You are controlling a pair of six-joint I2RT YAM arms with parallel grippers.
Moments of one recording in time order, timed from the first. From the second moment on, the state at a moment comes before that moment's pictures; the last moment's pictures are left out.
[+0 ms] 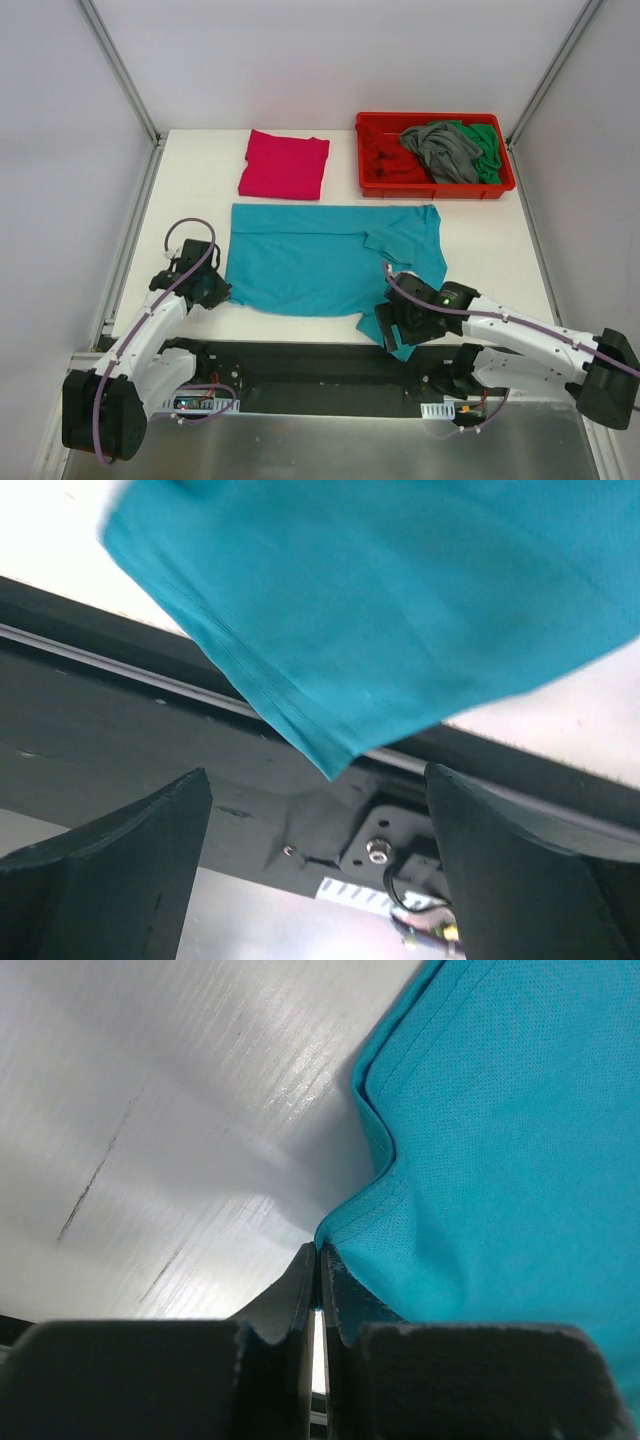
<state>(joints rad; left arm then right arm) -0.16 0.90 0.49 -0.71 -0.06 -0.89 0.97 0.95 0.62 -0.93 0.04 0.64</state>
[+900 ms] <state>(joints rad) -0.16 0.86 0.49 -0.70 -0.05 -0.86 1.03 1.08 0.49 -0.84 0.00 0.87</state>
